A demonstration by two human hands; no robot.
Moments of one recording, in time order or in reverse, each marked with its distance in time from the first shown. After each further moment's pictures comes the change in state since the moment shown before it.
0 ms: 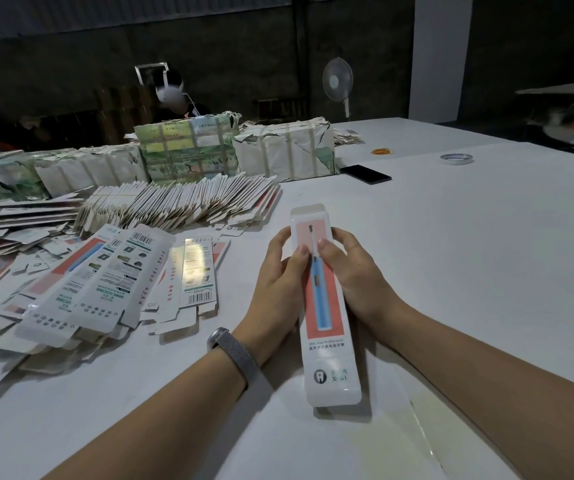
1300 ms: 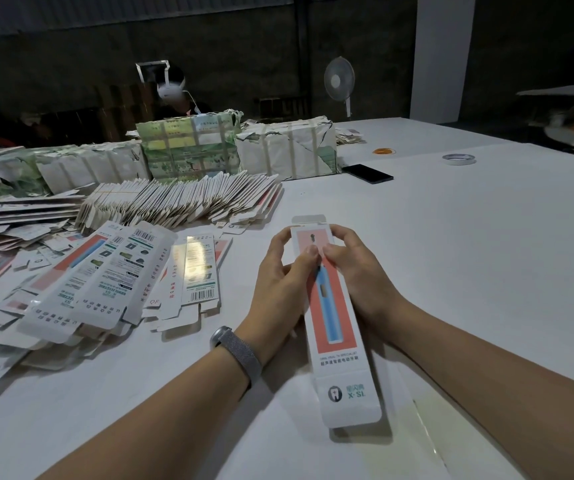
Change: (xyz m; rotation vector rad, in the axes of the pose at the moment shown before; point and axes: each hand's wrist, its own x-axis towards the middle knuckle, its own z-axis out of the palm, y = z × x) left_hand -0.005 0.003 -0.001 0.002 0.001 0.037; right_hand -0.005 -0.009 0.001 -0.041 -0.036 -0.021
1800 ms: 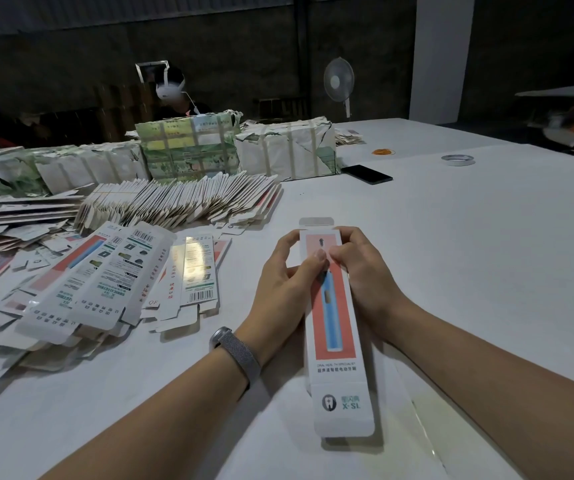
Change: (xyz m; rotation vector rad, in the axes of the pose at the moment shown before) left_hand -0.001 0.003 0.001 0.074 -0.051 -0.007; right_hand 0.000 0.000 -0.002 0.081 0.071 -0.015
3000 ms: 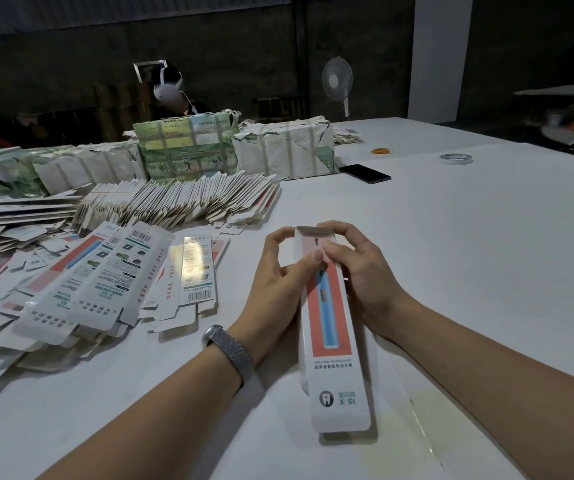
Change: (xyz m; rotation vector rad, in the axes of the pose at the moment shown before) left_hand -0.003 0.000 -0.006 -0.168 -0.072 -0.059; right_hand -0.001 -0.001 -0.004 0.036 -0.031 -0.006
